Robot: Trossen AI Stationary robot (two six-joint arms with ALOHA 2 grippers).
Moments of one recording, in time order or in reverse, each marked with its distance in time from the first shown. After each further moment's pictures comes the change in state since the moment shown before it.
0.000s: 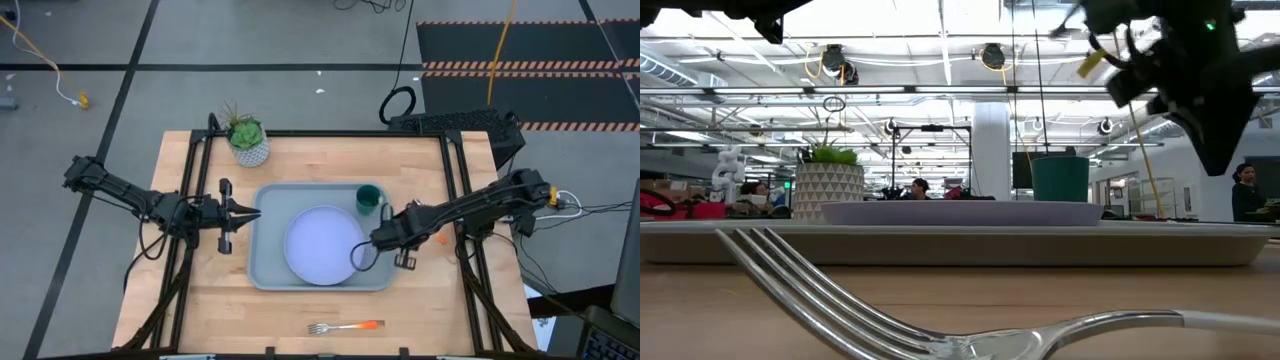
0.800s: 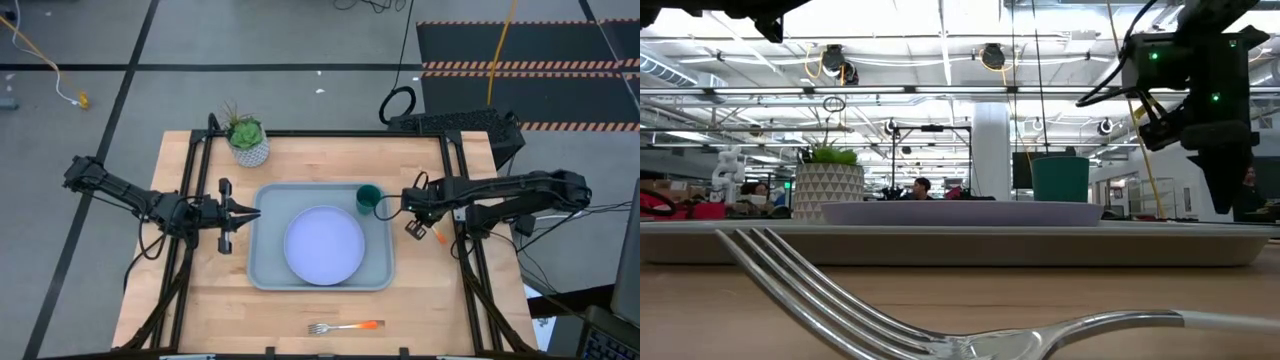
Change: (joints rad) left arm 0.001 0.000 0.000 0.005 0.000 0.015; right arm -0.369 -0.406 -0.453 0.231 0.007 0.094
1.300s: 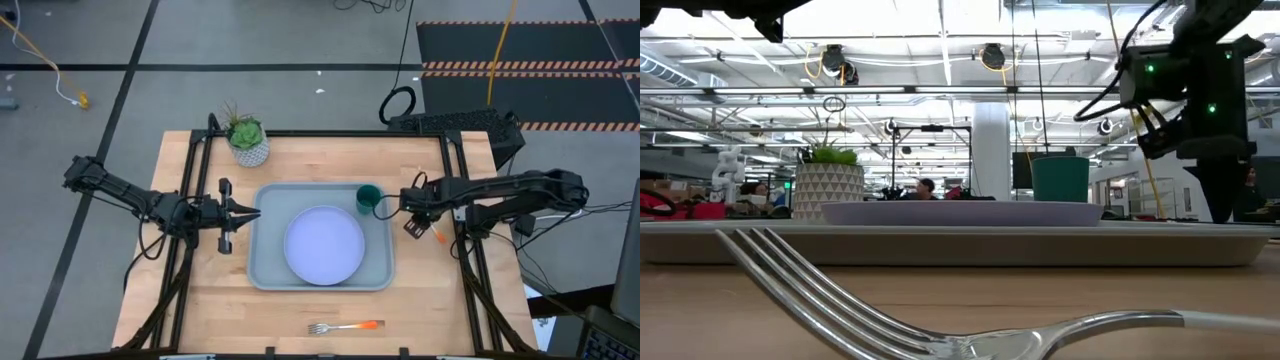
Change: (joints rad) left arm 0.000 0.000 0.000 0.000 0.000 0.004; right arm -0.020 0.041 -0.029 0.046 0.020 0.009
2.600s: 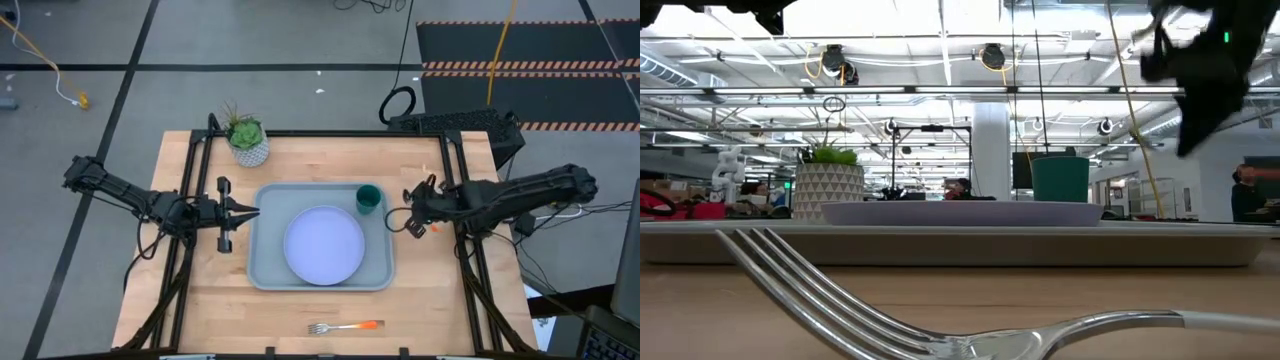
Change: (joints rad) left arm 0.000 0.000 0.000 0.047 0.000 0.070; right arm 0.295 -0.208 0.171 -0.090 0.255 0.233
